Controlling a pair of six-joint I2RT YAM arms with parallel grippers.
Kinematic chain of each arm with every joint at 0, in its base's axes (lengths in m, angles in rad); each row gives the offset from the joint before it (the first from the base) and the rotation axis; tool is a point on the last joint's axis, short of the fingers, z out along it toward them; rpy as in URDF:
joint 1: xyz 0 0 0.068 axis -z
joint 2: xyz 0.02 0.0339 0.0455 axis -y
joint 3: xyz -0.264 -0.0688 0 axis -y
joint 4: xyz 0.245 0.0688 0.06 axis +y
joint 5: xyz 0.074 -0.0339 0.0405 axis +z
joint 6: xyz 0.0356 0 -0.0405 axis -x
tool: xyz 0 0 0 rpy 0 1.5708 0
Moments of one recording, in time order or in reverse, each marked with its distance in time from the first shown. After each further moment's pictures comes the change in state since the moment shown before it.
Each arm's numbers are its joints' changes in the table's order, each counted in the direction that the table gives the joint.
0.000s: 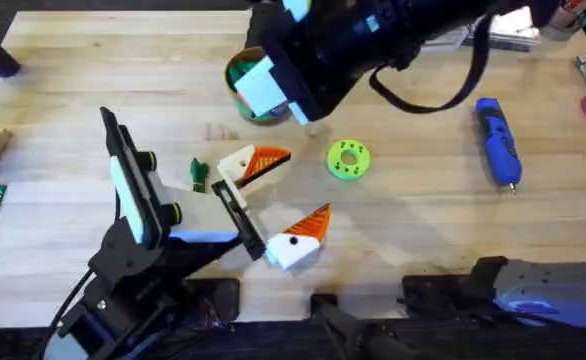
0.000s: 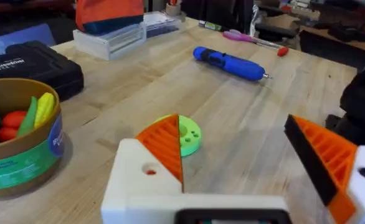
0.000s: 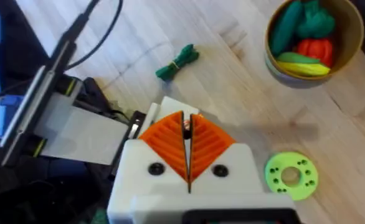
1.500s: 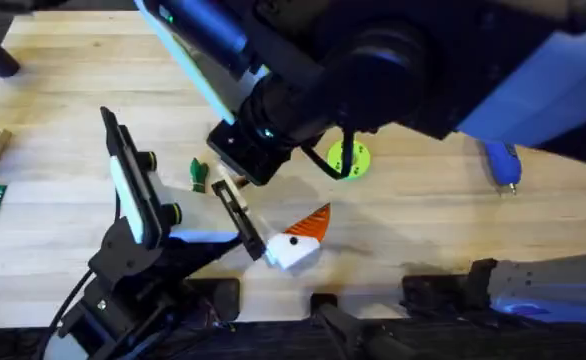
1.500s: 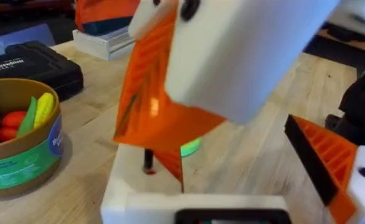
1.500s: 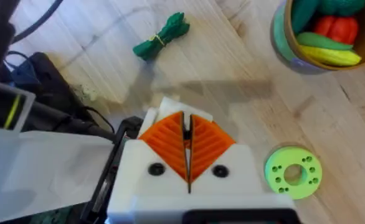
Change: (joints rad) left arm 0.000 0.000 0.000 0.000 -0.001 0.000; right arm -0.186 -0.128 -0.102 -0.065 -0.232 -0.047
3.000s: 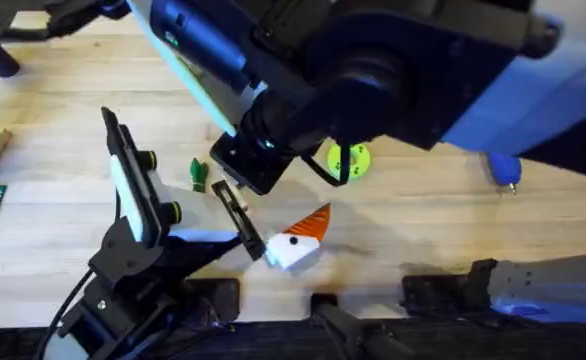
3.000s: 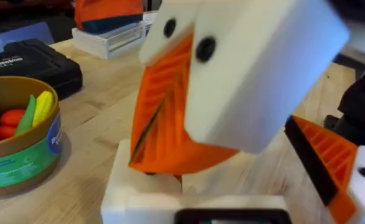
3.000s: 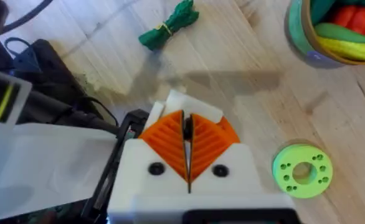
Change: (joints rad) left arm 0.000 0.000 0.000 0.001 -0.001 0.009; right arm -0.008 -0.002 -0.039 -0.009 0.037 0.000
